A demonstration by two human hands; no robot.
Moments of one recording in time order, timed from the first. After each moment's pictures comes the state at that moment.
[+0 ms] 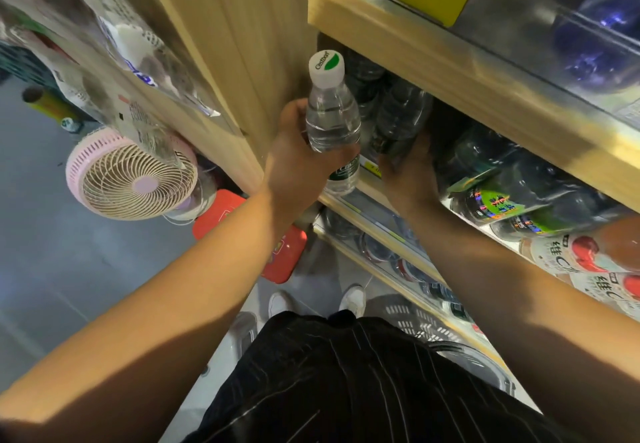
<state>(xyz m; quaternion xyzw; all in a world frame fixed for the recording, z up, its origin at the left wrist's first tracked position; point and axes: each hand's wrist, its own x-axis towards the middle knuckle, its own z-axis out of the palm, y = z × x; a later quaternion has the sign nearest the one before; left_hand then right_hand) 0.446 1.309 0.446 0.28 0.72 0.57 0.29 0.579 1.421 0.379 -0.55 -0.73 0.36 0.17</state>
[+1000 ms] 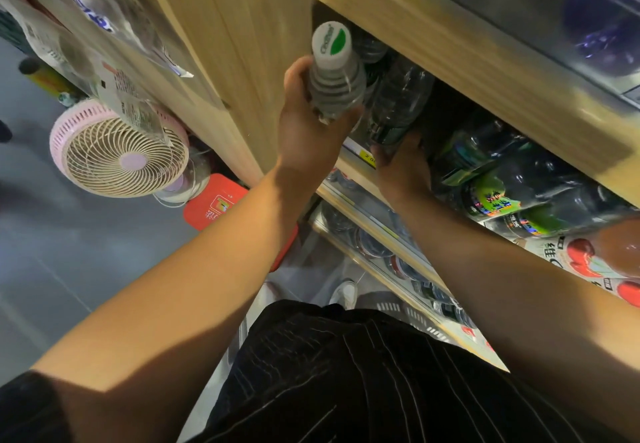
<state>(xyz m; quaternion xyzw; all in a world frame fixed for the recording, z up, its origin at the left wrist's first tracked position) 0.465 1.342 0.428 0.30 0.69 0.64 0.16 0.581 1.427 0.364 -0.58 -0.77 0.28 0.08</state>
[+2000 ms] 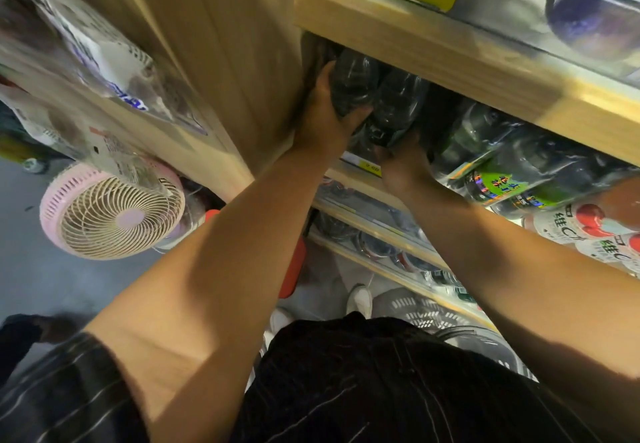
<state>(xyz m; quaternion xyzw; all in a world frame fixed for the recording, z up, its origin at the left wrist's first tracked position) 0.427 1.390 0.415 0.44 0.67 0.52 0.30 0.561 1.435 0.369 -0.63 -0.68 0.36 0.13</state>
